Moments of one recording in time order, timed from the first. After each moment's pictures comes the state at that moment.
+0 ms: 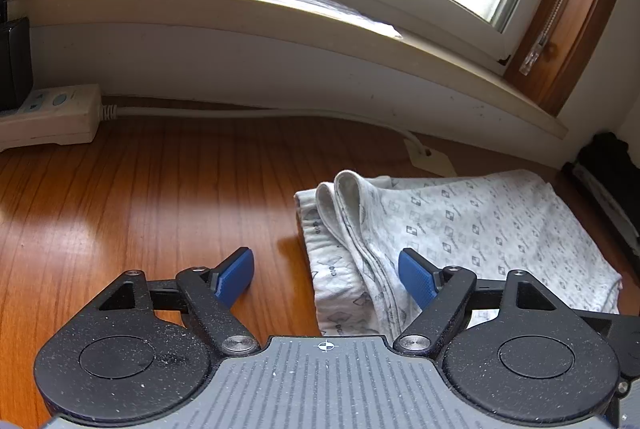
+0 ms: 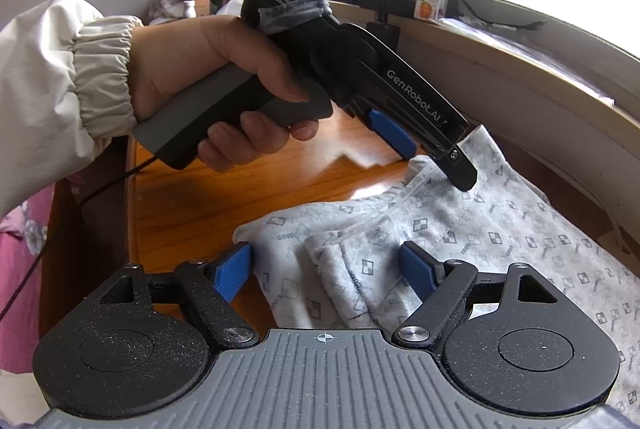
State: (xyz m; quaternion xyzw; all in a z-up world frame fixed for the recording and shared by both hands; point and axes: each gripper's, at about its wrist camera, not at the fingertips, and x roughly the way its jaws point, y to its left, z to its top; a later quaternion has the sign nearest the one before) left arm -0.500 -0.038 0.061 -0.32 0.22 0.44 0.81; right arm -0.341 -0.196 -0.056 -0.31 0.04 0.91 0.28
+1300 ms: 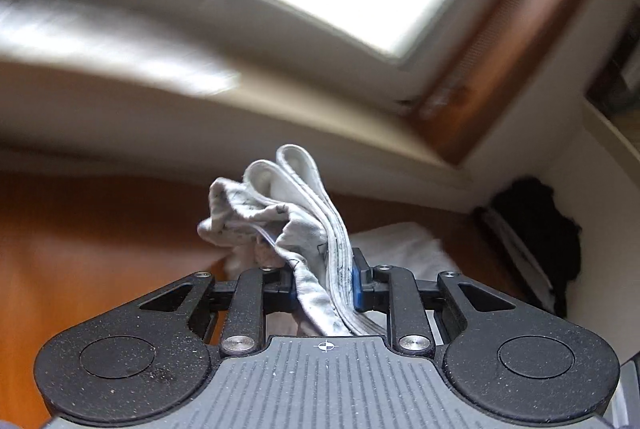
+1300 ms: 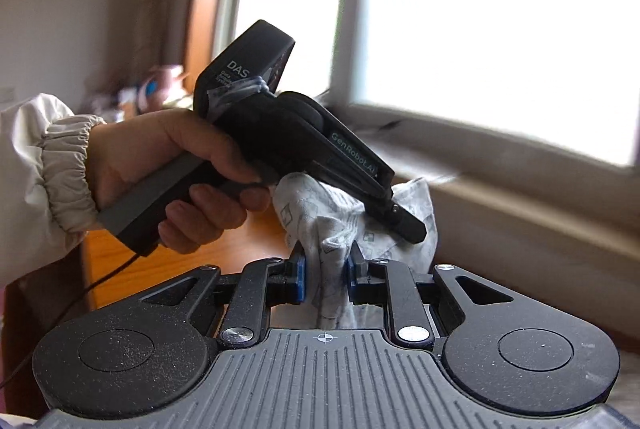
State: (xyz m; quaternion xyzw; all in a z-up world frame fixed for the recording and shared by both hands) left arm -0.372 -0.032 0.145 -0.34 0.17 0.34 0.86; right arm -0.209 -0.216 0.029 -0.14 0.02 0.90 0.42
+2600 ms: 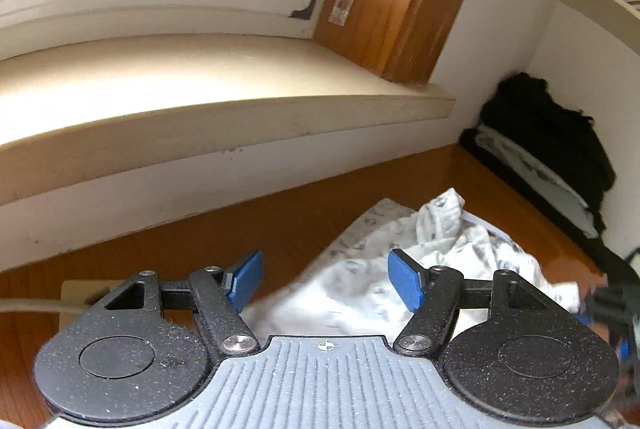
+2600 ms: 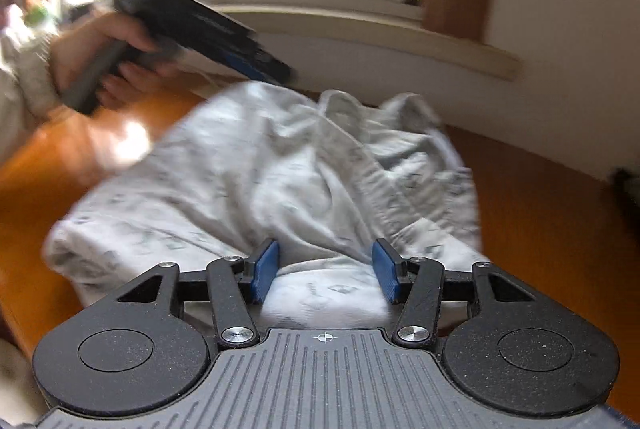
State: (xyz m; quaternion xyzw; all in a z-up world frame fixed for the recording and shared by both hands) left arm -0.204 0.035 0.075 -0.24 0.26 0.26 0.90; right arm 0.002 -0.205 -0.033 -0.29 0.15 0.75 0.58
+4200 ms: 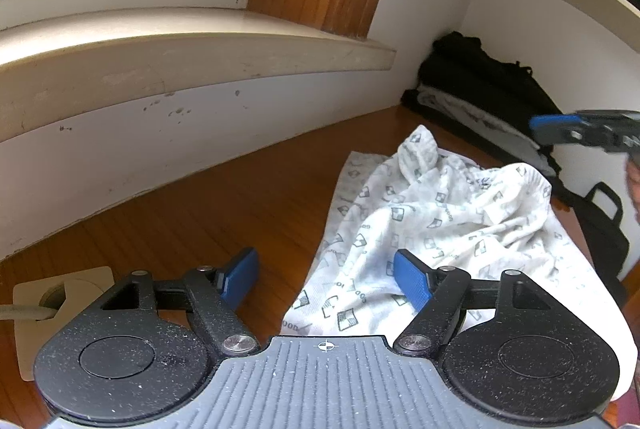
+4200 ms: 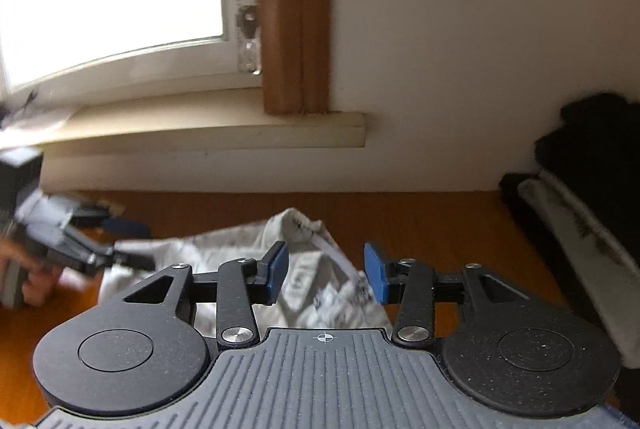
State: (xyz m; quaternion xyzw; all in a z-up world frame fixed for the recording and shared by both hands) left arm -0.210 0.030 0.035 -0.19 0.27 0.17 0.93; right arm 0.036 -0.151 0.050 -0.19 0.23 0.65 0.70
